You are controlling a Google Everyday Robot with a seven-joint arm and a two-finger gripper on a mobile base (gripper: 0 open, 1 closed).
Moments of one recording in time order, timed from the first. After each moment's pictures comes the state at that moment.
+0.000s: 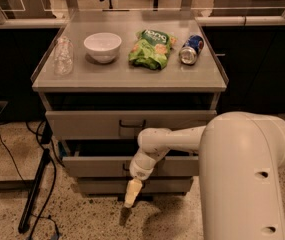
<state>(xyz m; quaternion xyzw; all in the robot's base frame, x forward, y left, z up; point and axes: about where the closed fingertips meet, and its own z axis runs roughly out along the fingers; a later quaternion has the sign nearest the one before) 0.535 0.043 0.409 -0.65 0.73 0.21 0.07</state>
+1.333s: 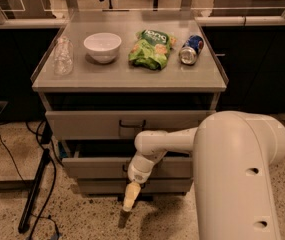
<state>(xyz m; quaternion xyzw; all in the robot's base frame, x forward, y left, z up) 0.522 0.045 0.397 -0.65 0.73 0.22 0.05</state>
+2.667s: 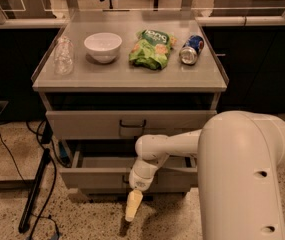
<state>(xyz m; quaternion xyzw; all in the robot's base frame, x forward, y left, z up) 0.486 0.039 0.400 -0.65 0.73 0.23 0.01</state>
